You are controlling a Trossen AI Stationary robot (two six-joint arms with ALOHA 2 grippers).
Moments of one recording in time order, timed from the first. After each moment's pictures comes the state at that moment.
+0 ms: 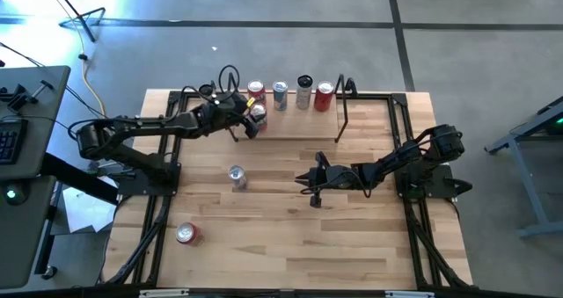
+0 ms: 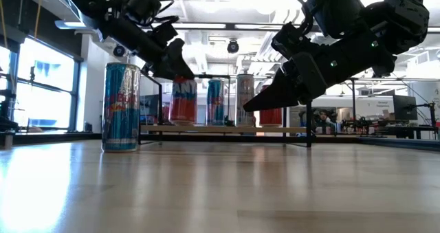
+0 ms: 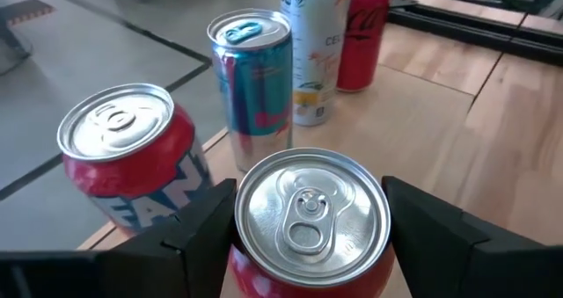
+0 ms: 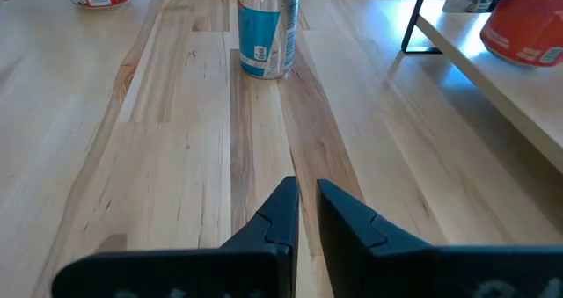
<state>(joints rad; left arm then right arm) 0.46 1.33 0.70 0.21 -0.18 -0.06 0.15 1.71 0.56 0.72 0.28 0.04</state>
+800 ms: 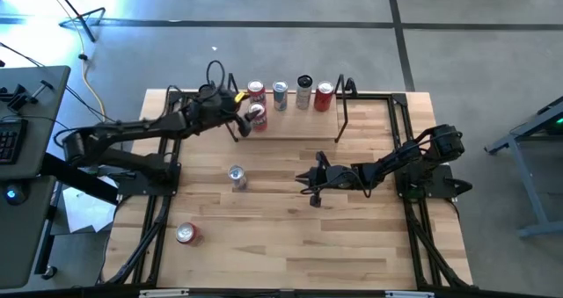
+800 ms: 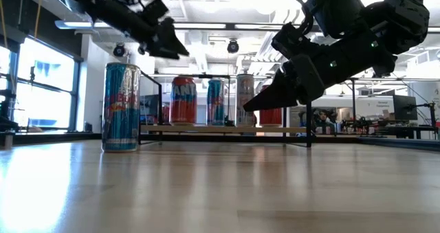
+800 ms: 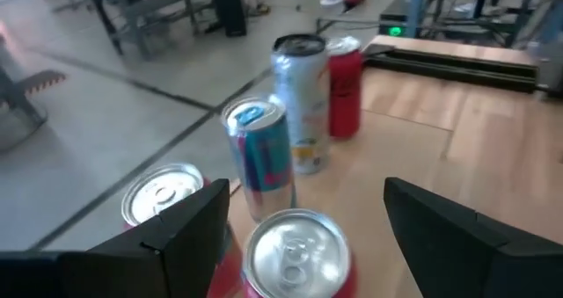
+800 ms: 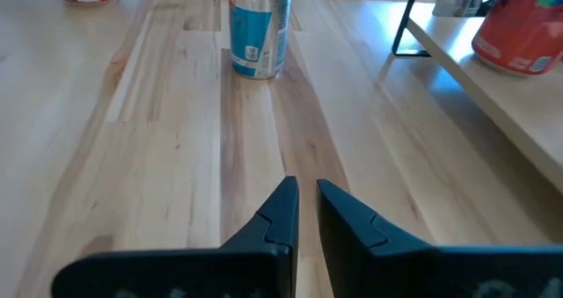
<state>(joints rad) 0.44 1.17 0.70 0.17 -0.17 0.07 0.15 1.71 0.56 0.72 0.31 0.02</state>
